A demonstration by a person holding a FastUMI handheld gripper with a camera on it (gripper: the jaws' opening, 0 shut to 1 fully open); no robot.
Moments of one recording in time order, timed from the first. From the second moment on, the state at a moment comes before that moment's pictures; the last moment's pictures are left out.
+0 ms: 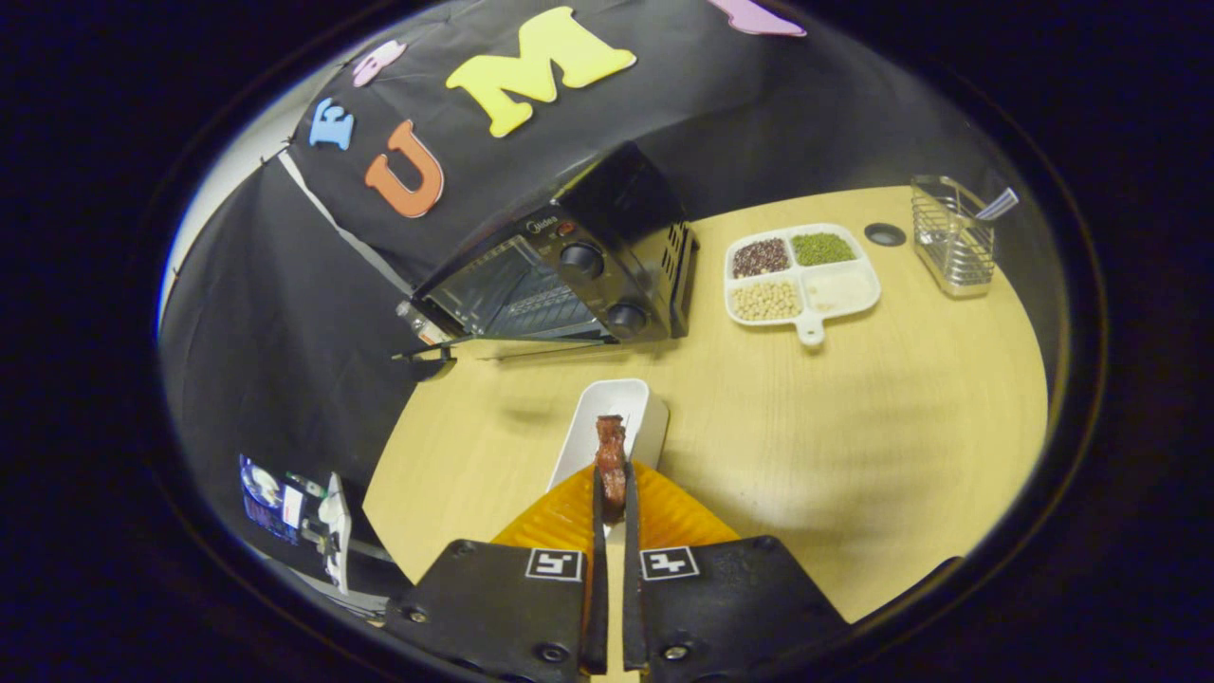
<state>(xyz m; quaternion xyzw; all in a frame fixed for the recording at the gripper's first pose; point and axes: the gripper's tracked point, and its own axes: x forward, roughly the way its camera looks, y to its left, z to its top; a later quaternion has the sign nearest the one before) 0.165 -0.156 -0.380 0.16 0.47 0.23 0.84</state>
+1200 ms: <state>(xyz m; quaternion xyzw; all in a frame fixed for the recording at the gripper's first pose) 0.207 0.053 -0.239 0.00 0.26 0.12 0.96</state>
